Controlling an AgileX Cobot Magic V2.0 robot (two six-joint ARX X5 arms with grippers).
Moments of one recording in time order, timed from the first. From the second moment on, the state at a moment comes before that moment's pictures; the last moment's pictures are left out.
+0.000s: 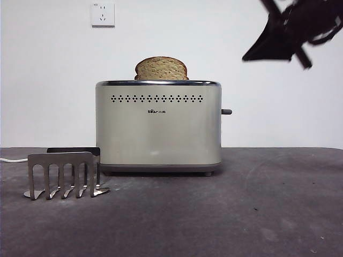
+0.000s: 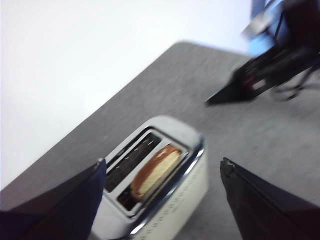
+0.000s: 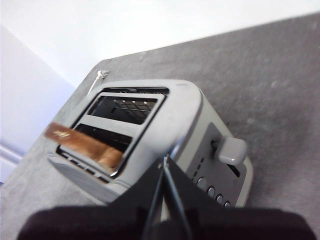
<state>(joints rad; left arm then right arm) -0.48 1.36 1.89 -0.93 0.21 0.31 0.09 1.60 1.16 0.04 -0.70 0.29</state>
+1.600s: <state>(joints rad) -0.48 1.25 1.89 -1.09 0.32 0.22 0.14 2.02 1.33 0.10 -0.64 0.32</state>
